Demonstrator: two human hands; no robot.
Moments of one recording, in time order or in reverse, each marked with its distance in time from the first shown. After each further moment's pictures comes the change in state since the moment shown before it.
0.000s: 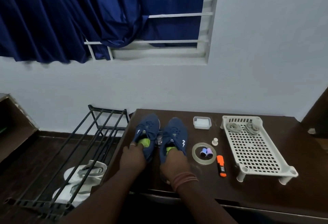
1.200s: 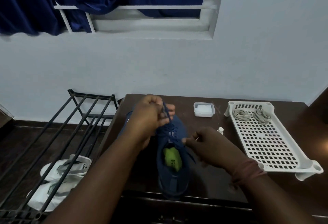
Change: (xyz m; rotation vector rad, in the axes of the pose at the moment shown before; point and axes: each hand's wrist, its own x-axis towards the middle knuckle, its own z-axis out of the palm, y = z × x) left_hand 0.015 0.085 -0.079 -1.543 -0.110 0.047; right_hand 0.027 0.061 -0.069 0.142 -0.069 -0.011
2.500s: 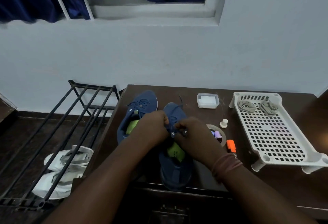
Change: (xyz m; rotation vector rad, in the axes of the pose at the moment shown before) left_hand 0.007 -0.040 -0.016 1.225 -0.160 0.107; right_hand 0.028 -0.005 0.049 -0.039 0.161 -0.349
